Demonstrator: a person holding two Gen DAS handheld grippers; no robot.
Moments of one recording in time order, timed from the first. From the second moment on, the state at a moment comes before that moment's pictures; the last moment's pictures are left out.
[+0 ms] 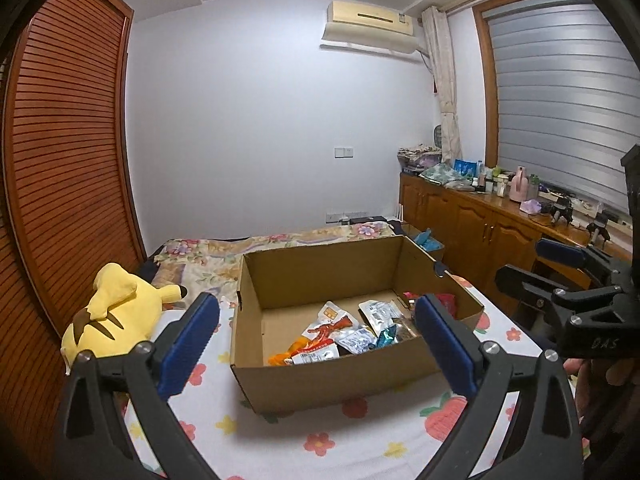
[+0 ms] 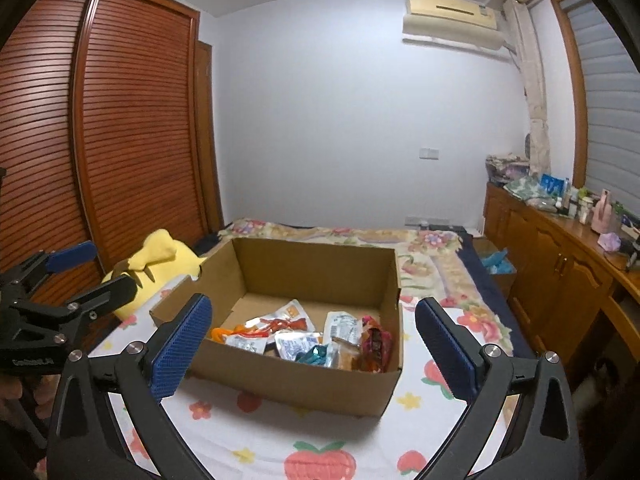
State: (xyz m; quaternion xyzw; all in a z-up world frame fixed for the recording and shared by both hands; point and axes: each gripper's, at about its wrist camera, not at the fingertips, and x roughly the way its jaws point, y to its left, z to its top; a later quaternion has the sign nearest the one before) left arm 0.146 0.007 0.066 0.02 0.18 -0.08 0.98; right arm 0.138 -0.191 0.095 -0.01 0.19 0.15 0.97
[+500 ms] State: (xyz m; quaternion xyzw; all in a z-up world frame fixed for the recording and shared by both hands) left arm 0.110 0.009 0.047 0.01 0.19 -0.07 0.98; right arm 0.097 -0.202 0.080 0.01 0.19 0.14 0.97
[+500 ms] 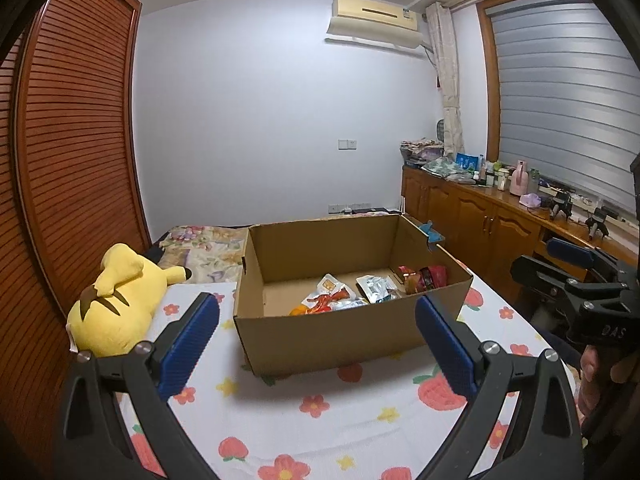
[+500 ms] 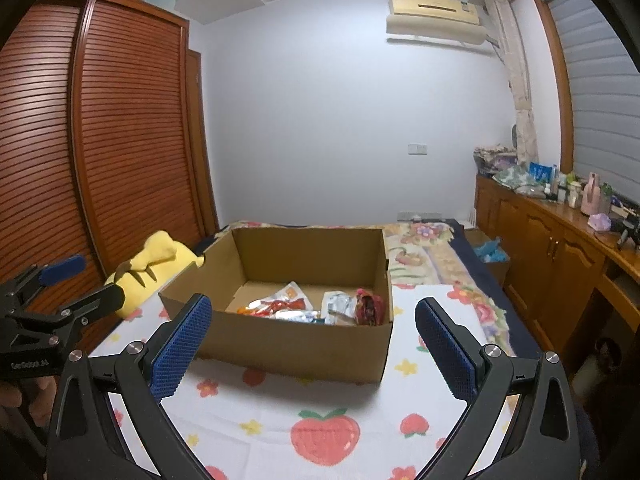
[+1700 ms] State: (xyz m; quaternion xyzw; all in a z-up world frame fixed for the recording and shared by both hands) left arm 0.090 0.020 0.022 0.01 0.21 -0.05 0.98; right arm 0.078 -0.204 0.059 0.01 0.20 0.13 0.97
